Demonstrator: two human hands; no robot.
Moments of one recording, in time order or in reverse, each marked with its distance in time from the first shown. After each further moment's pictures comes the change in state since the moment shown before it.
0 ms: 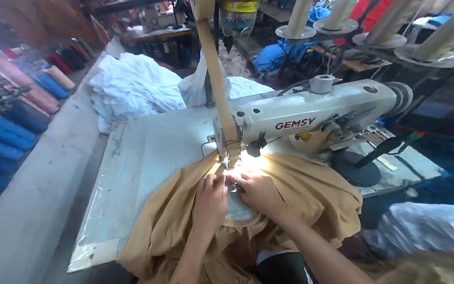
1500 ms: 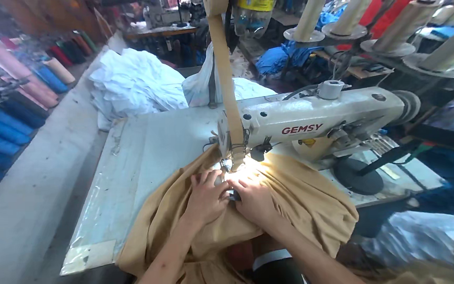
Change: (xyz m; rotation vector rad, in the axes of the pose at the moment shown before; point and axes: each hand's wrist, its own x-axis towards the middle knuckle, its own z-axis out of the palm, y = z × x) left_hand 0.027 -0.022 -0.024 0.044 -0.305 0.168; right_hand -0.002 -0.021 0.015 -0.006 0.115 0.041
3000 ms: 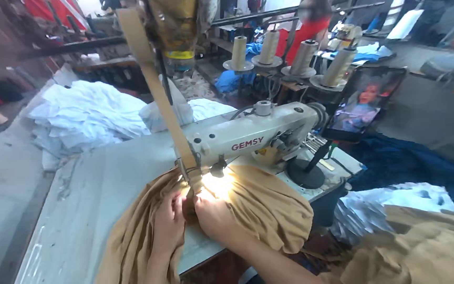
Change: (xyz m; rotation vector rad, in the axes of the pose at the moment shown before) left_hand 0.006 -0.008 0.008 -0.565 0.438 -0.182; right_hand 0.028 -0.037 -0.026 -0.005 -0.281 0.172
